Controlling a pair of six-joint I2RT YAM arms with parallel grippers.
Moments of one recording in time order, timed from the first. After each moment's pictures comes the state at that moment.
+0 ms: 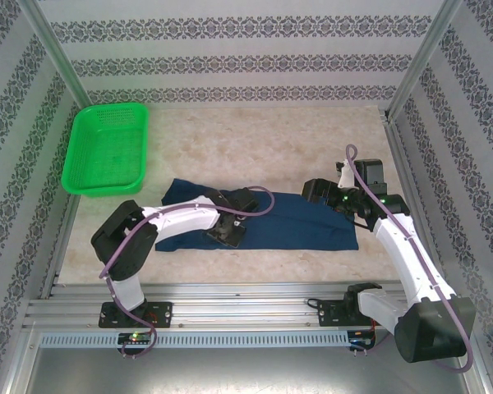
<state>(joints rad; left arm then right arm) -0.83 1.79 1.17 -0.82 -0.05 -0.40 0.08 1.06 0.86 -0.66 -0.44 0.42</state>
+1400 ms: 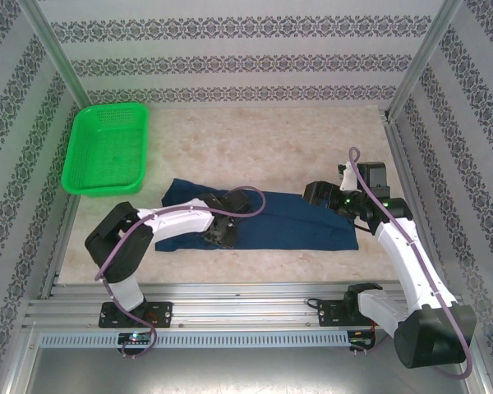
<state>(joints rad) -0.80 1.75 1.09 -0.78 -0.07 -0.51 0.07 1.03 0.85 -0.69 -0.46 0.41</state>
